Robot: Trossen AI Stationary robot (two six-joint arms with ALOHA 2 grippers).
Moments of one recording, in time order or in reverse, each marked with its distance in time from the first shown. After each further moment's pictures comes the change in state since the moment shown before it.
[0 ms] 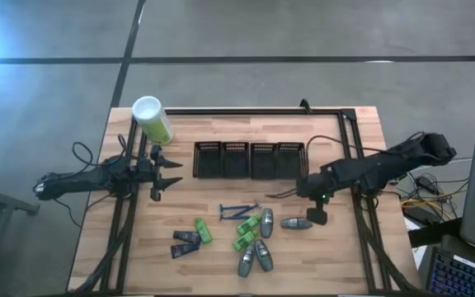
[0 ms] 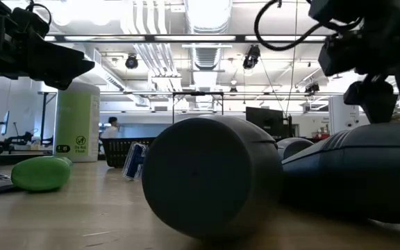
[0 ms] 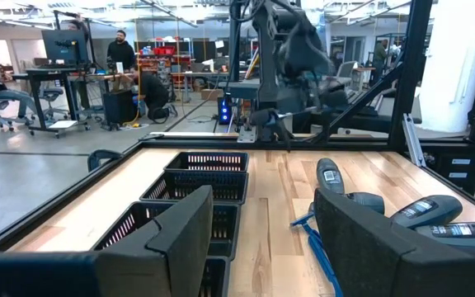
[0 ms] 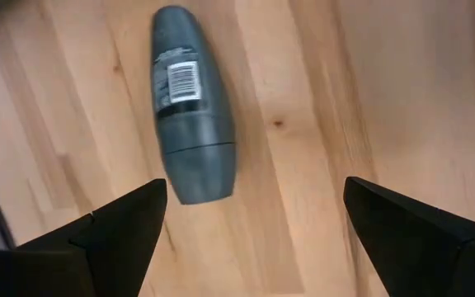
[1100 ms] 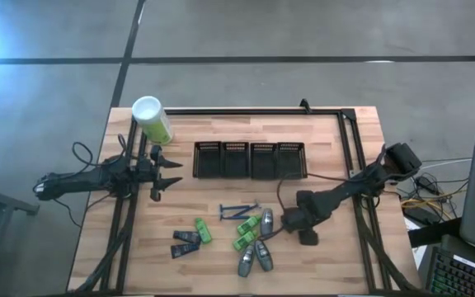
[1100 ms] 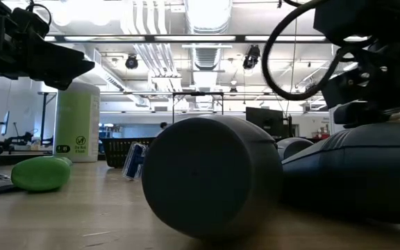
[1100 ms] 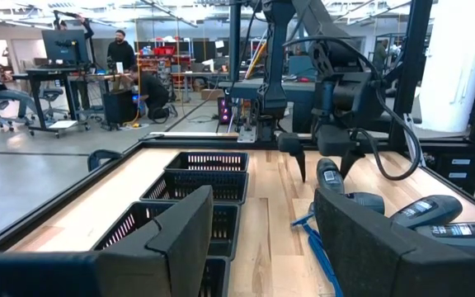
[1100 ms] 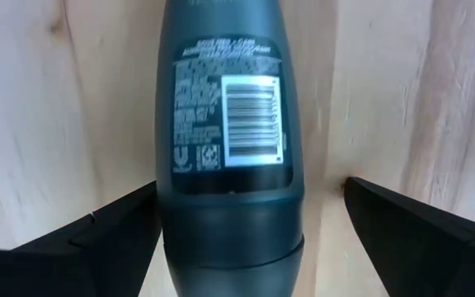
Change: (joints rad) left arm 0.000 0.000 0.000 0.000 0.000 0.000; right arm 0.237 0.459 0.140 0.092 0.195 0.004
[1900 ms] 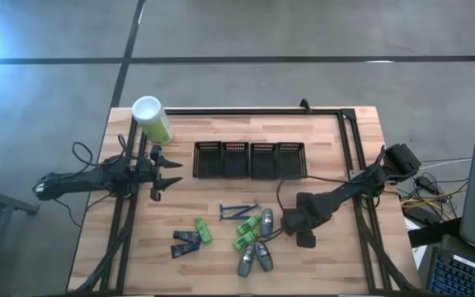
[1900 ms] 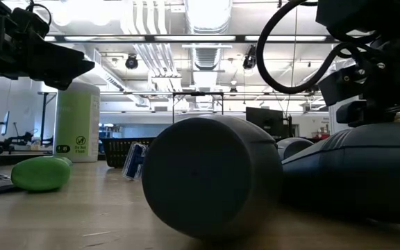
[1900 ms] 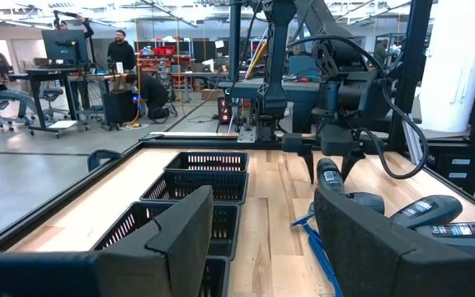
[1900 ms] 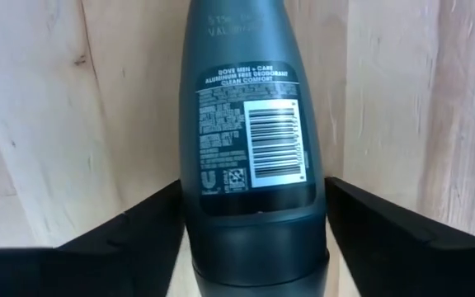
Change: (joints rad) left arm 0.000 0.000 0.000 0.000 0.000 0.000; right arm 0.014 0.004 0.009 0.014 0.027 0.062
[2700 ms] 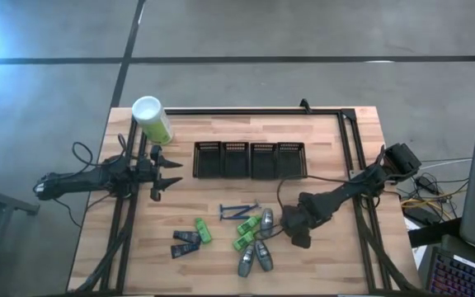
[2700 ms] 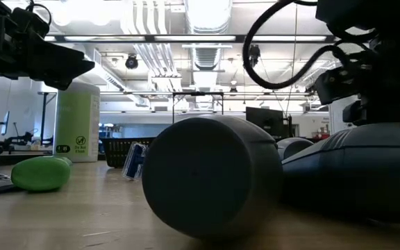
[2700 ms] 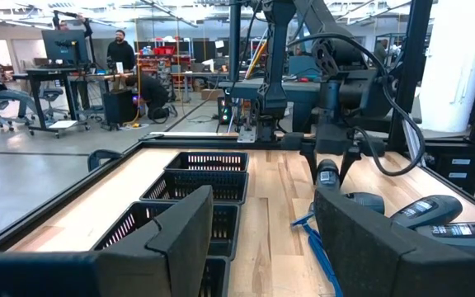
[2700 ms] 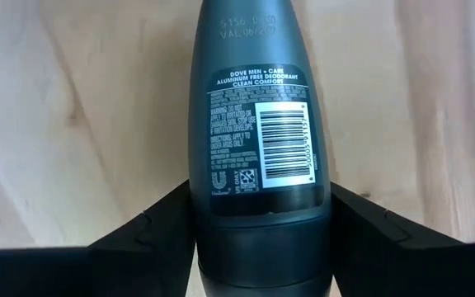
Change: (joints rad) left arm 0.000 0.000 0.000 0.000 0.000 0.000; right arm 0.000 -0.035 -0.006 0.031 0.051 0.192
